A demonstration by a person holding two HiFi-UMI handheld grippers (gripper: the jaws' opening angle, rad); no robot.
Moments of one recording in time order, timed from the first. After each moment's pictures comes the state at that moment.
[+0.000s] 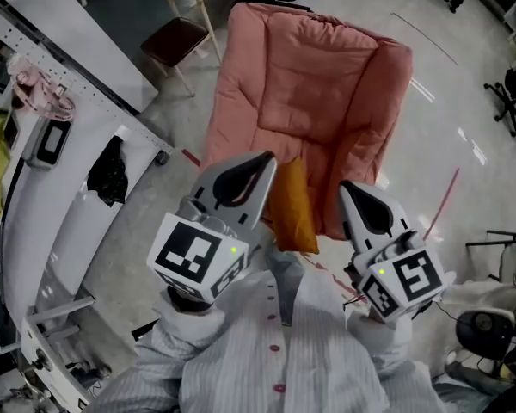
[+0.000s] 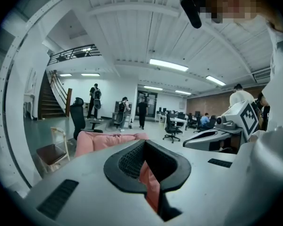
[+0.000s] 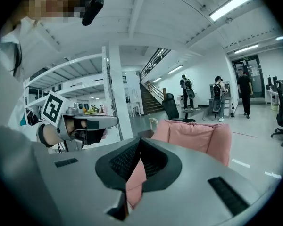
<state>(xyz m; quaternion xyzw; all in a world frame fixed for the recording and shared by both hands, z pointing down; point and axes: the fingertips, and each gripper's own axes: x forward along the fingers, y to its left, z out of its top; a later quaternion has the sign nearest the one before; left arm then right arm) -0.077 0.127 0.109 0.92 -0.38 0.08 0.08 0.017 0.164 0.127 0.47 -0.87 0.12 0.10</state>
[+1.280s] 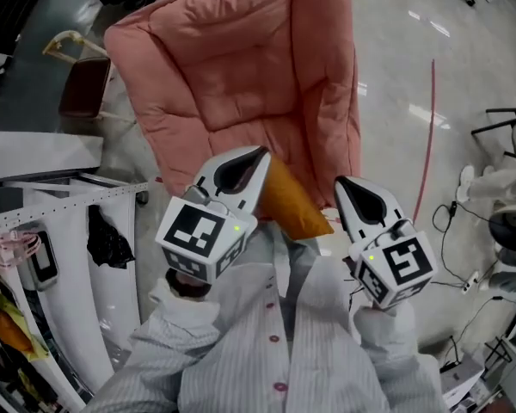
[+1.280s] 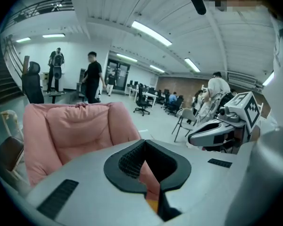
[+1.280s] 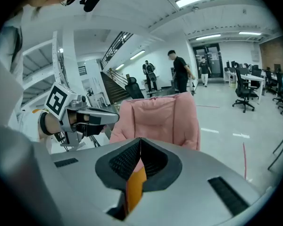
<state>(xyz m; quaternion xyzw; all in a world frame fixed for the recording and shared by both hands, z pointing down) 0.023 0.016 0.244 0.95 -0.14 0.23 0.14 0.091 0.103 0.248 0.63 -0.72 0.26 0.13</state>
